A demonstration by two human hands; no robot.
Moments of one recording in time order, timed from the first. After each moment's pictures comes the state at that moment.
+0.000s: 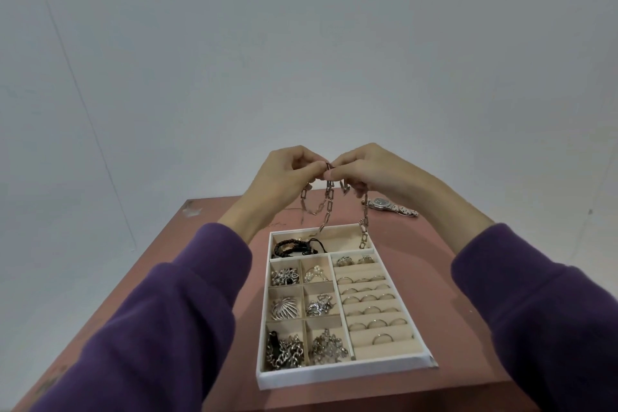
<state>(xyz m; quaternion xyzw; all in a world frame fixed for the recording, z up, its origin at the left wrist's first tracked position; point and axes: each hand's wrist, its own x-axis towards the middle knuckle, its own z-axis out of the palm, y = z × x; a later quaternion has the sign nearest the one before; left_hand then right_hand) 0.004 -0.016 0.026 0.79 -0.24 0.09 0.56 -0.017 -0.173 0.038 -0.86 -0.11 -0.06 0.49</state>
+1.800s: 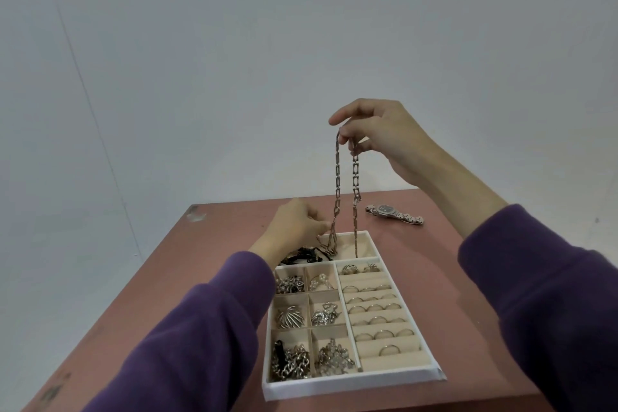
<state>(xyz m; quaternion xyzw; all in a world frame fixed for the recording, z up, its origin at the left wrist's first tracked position) 0.012 -0.022 -0.016 0.92 -0.16 0.01 0.36 -0.017 -0.169 0.078 -0.79 -0.16 -0.19 0.56</state>
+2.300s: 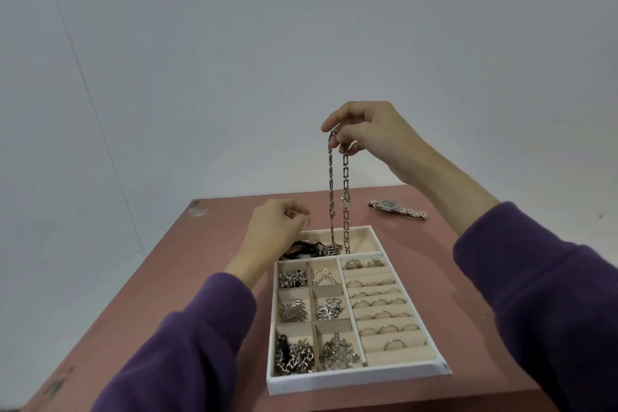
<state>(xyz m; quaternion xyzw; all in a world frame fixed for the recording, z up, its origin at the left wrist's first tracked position) 0.012 0.006 -0.033 0.90 -0.15 0.14 0.39 -0.014 -0.160 0.070 -0.81 -0.17 -0.19 0.52</state>
